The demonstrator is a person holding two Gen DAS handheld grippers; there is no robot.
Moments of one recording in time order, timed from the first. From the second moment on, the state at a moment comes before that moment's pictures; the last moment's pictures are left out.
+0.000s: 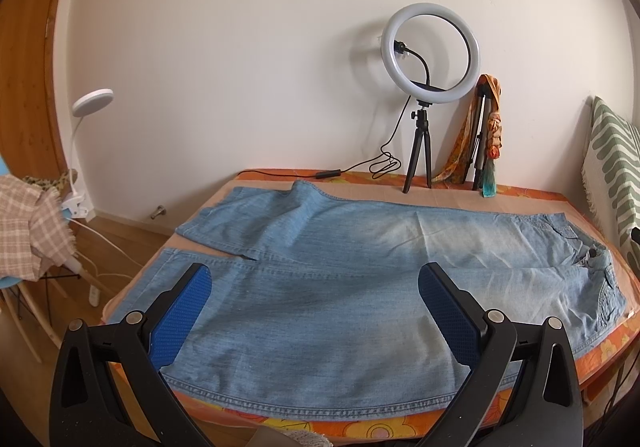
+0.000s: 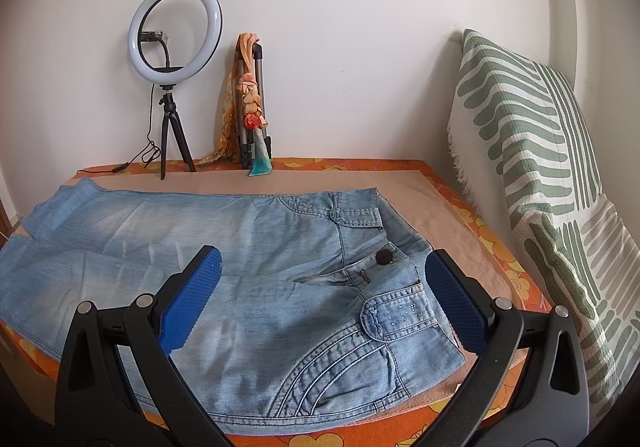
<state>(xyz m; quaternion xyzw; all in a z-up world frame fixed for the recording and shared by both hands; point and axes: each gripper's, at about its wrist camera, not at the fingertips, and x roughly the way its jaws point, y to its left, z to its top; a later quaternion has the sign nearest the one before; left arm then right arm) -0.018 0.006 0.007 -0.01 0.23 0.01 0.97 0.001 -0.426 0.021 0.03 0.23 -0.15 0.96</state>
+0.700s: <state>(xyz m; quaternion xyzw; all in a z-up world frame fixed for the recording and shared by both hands) -0.004 0.019 0.000 -0.01 0.25 0.02 0.97 0.002 -0.420 0.020 0.02 0.23 -0.15 0.96</state>
